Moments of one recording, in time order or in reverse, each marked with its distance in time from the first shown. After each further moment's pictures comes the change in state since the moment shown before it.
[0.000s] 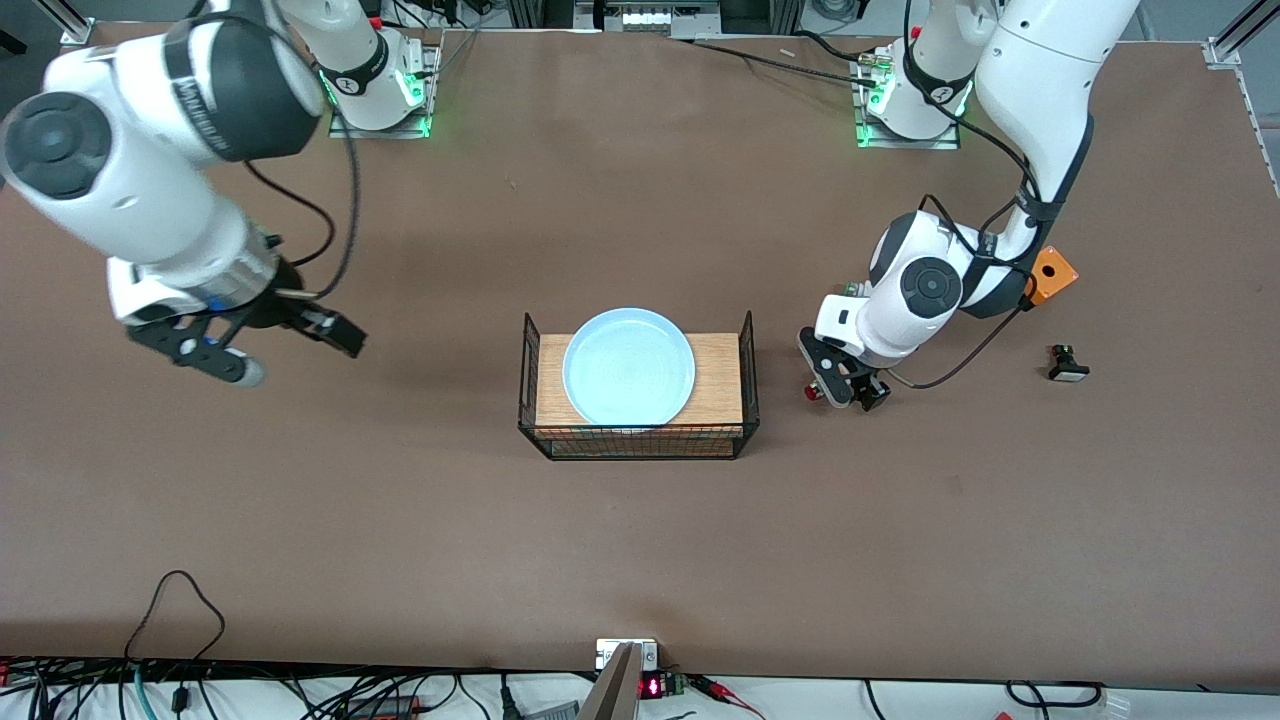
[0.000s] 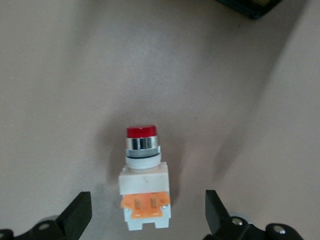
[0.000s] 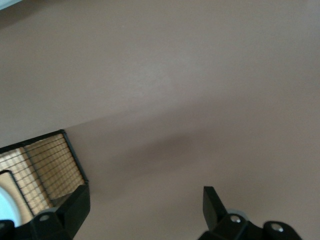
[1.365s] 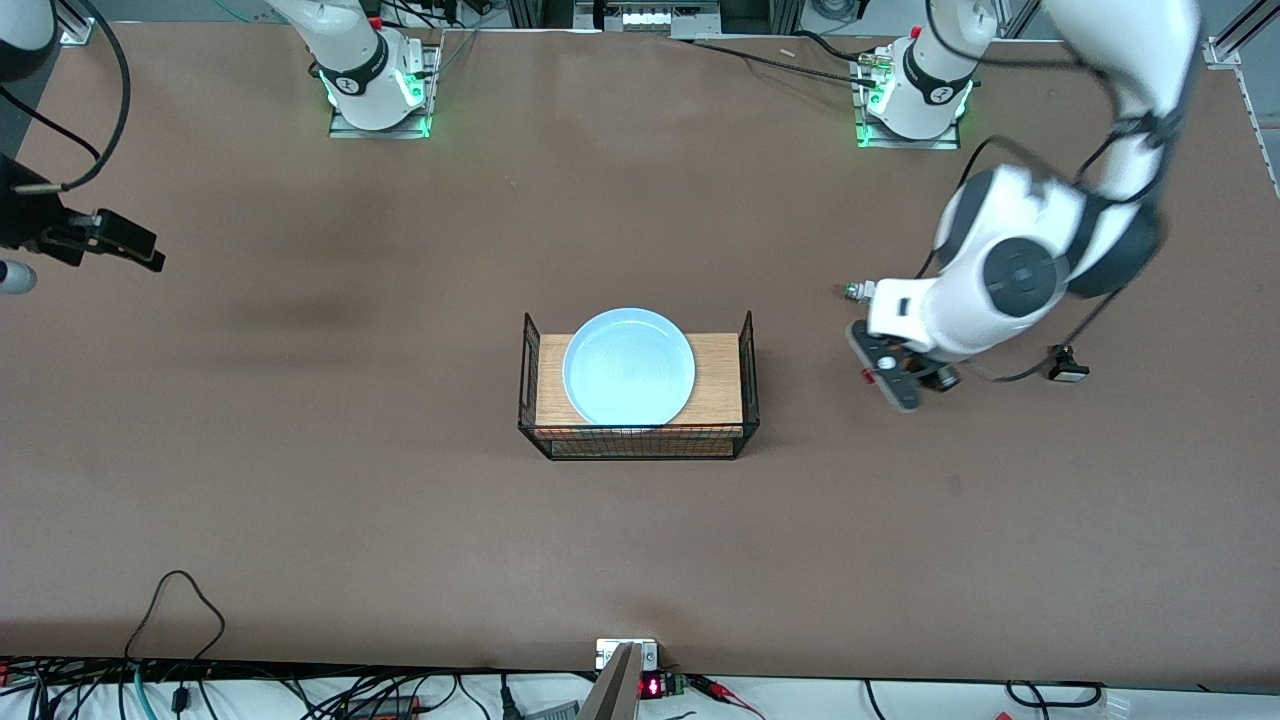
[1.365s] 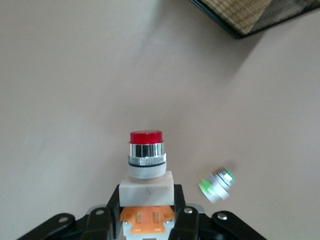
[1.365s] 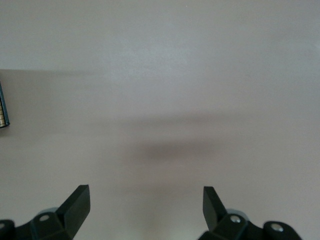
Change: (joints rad) left arm 0.037 -0.201 0.004 0.403 -0.007 -0.787 -0.171; right arm -0.301 -0.252 0.005 -0.168 0.001 -0.132 -0.568
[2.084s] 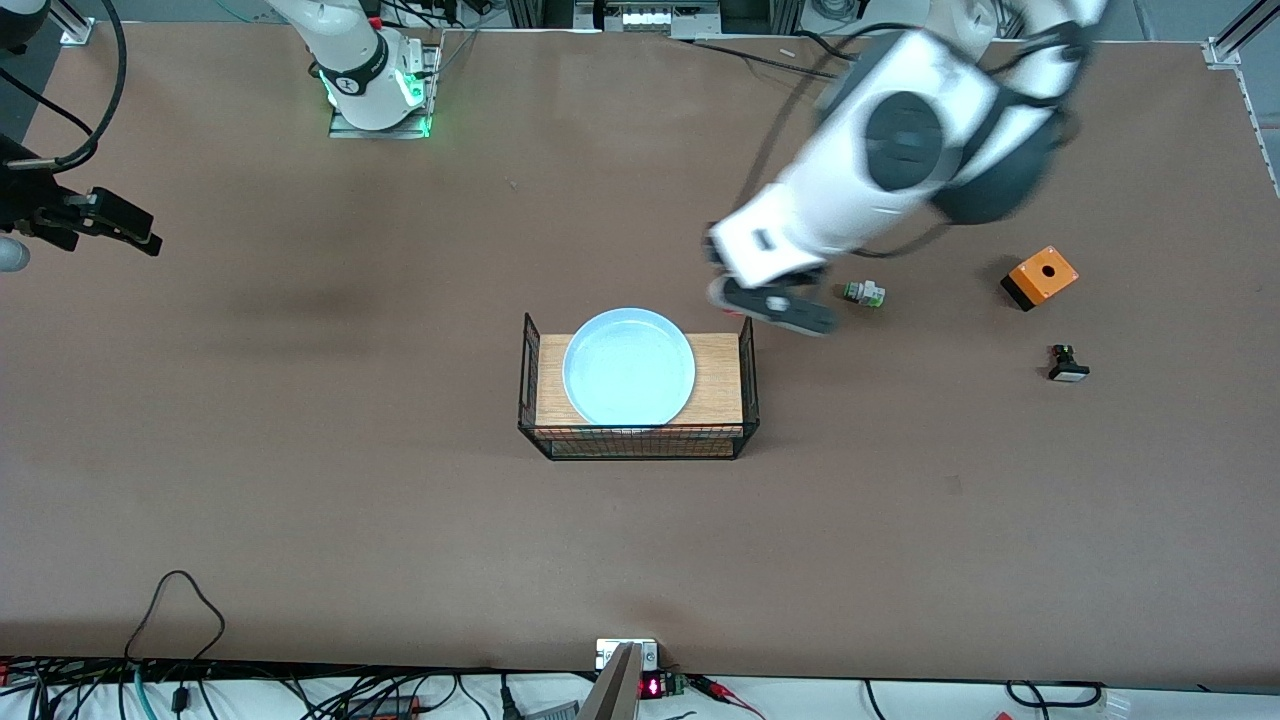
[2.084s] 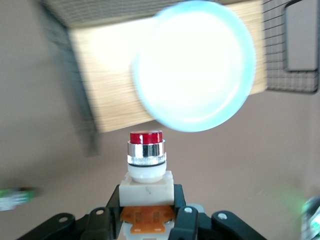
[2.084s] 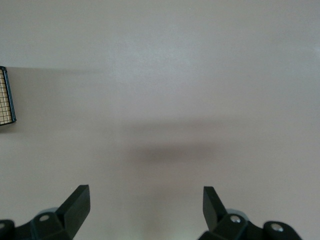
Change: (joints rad) left arm -0.247 0.094 -0.132 0.236 -0.243 0.032 -1.008; right arm 0.002 -0.020 0.011 0.003 0.000 -0.015 -0.001
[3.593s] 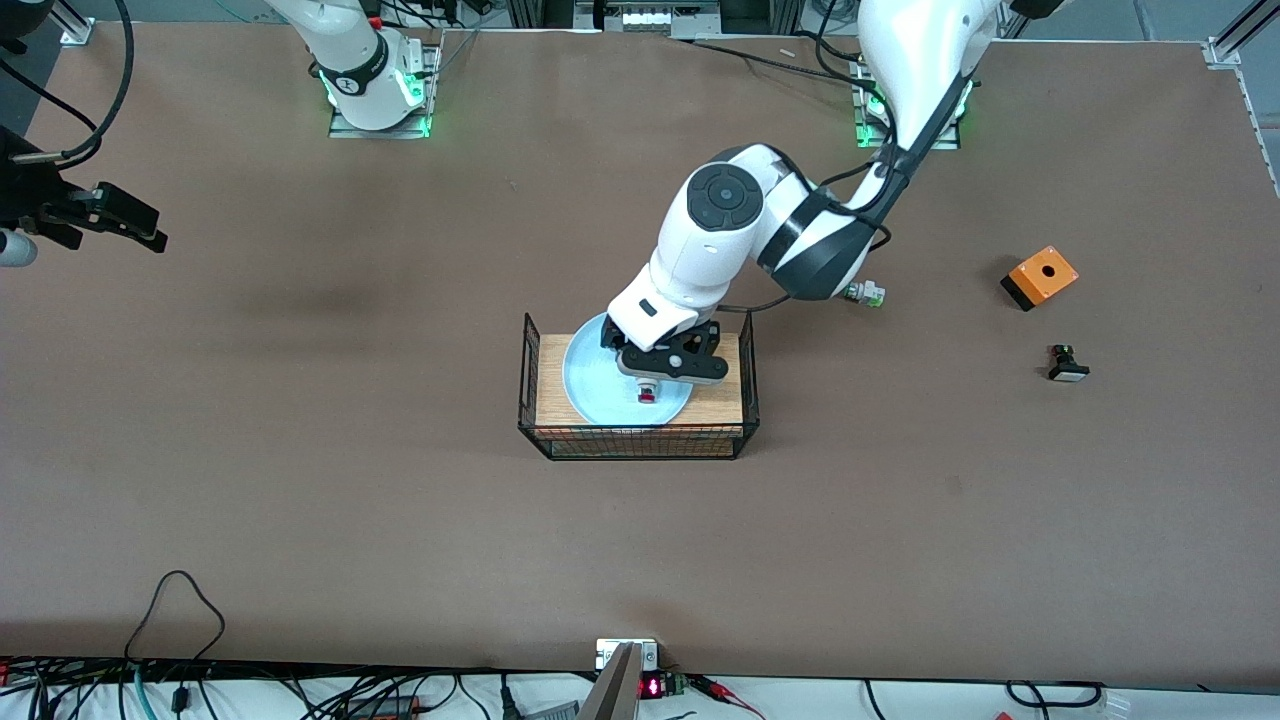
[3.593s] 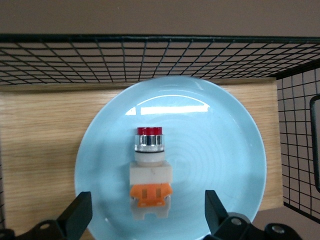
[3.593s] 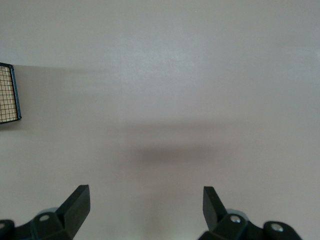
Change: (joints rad) left arm -0.096 0.217 0.008 0.062 0.277 0.328 -0.264; right arm 0.017 -0.001 0.004 0.017 0.000 -0.012 0.000
